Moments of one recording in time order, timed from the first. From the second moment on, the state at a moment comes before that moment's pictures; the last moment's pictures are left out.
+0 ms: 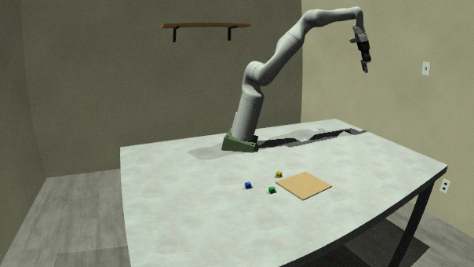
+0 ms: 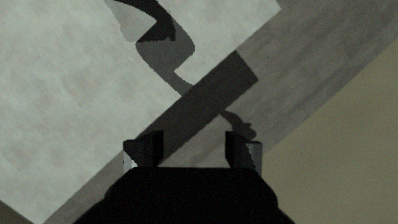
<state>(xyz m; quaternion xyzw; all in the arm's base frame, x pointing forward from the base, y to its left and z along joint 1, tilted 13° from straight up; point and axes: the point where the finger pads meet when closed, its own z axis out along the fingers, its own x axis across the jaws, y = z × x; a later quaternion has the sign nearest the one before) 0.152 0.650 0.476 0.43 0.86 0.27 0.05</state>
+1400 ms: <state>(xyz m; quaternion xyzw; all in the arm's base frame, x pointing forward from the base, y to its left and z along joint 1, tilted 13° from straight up) 0.374 0.387 0.599 0.55 0.75 0.32 0.21</state>
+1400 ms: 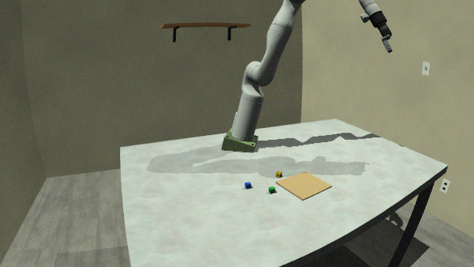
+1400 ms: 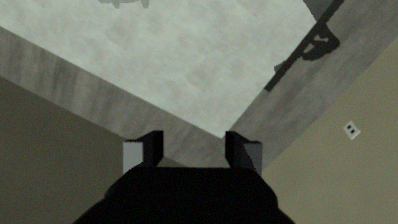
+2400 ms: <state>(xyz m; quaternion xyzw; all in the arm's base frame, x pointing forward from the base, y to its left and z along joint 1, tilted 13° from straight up) 0.416 0.288 0.610 0.59 0.71 0.31 0.23</state>
